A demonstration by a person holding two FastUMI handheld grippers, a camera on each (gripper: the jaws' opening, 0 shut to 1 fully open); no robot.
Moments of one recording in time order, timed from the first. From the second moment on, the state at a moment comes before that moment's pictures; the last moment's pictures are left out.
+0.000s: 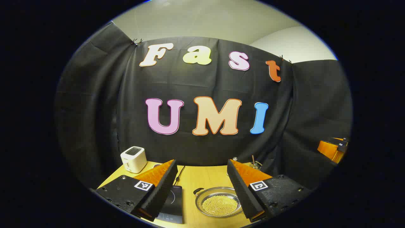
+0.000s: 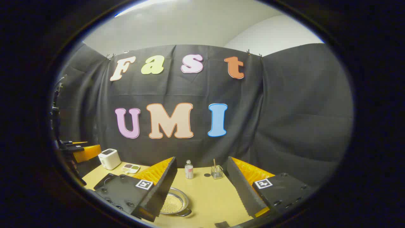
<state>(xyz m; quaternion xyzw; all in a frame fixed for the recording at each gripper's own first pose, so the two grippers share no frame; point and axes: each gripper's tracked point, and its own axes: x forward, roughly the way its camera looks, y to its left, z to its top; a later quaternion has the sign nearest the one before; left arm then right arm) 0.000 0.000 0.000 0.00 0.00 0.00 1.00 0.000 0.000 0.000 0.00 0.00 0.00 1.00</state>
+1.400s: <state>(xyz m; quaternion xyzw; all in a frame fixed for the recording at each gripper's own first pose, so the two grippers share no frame) -0.023 -0.025 -0.036 0.00 0.02 0.09 1.00 0.030 -0.050 -0.030 0.03 0.01 0.08 1.00</state>
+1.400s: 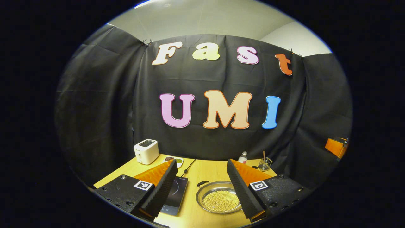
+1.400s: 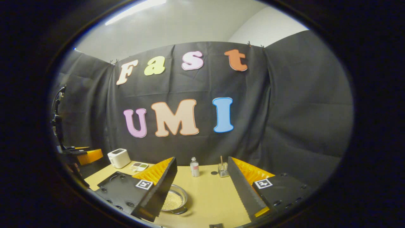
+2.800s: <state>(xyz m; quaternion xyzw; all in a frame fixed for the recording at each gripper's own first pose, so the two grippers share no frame) -0.009 0.062 -0.058 0.01 0.06 0.13 0.99 0.039 0.058 -0.213 0.03 0.25 0.14 0.96</state>
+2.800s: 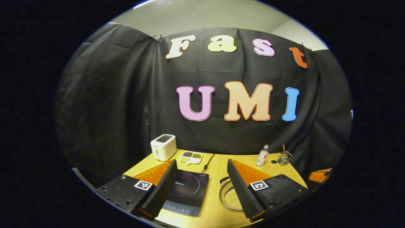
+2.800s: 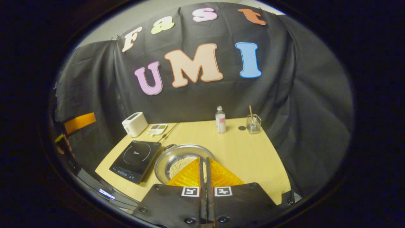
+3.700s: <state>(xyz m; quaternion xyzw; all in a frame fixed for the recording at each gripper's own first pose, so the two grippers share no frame) 0.044 0.136 -0.107 0.01 0.10 0.03 0.99 -0.023 0.120 -0.400 0.16 0.54 -0.01 0.83</state>
